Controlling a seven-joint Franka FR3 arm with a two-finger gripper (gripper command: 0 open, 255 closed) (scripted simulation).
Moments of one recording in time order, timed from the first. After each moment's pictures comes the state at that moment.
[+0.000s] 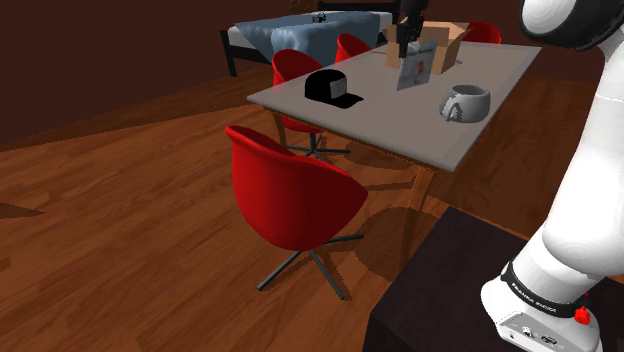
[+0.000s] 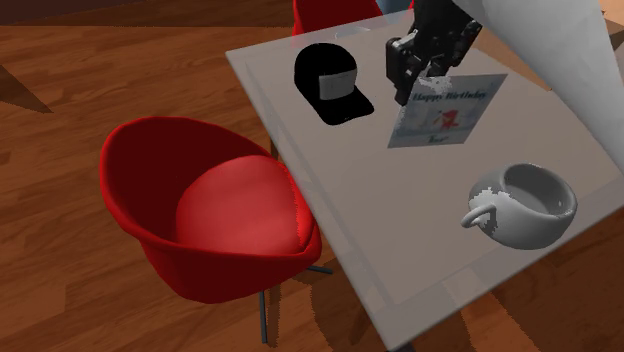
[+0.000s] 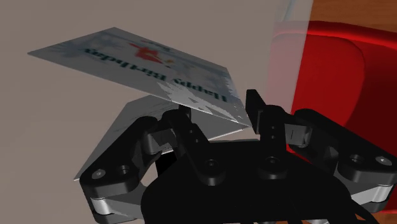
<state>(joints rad) -0.19 0.23 -0.40 -1.29 0.08 1.52 -0.63</state>
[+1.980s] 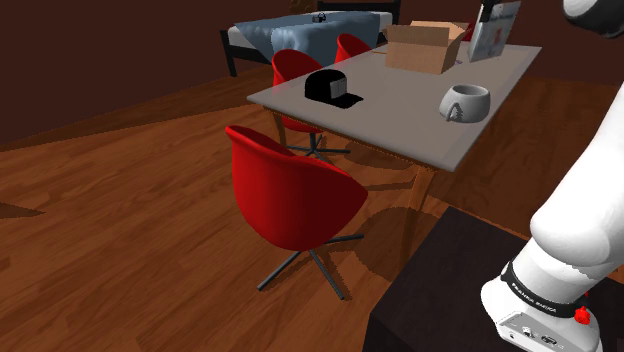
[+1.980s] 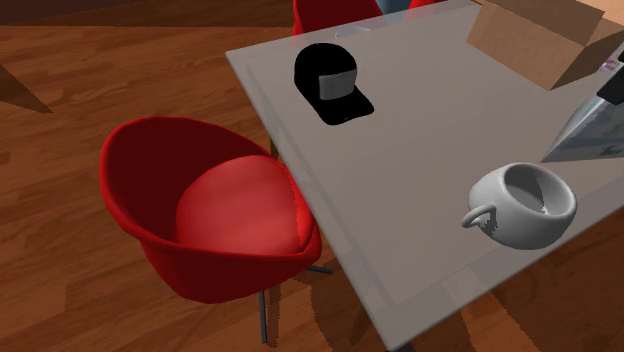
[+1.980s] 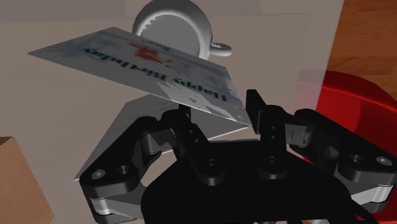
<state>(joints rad) -0.39 0.13 -0.52 -1.19 0.06 1.31 -0.95</state>
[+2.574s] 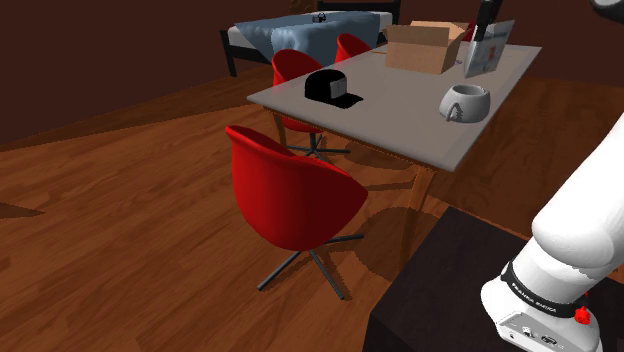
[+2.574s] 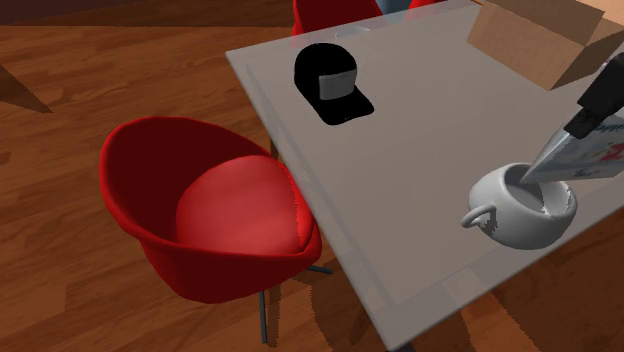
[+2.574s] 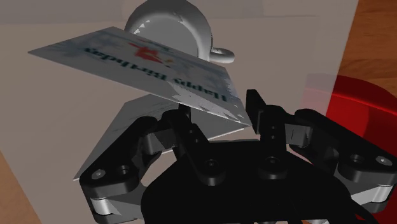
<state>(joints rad) -0.36 0.03 -0.50 -1.43 0.01 1.47 -0.92</state>
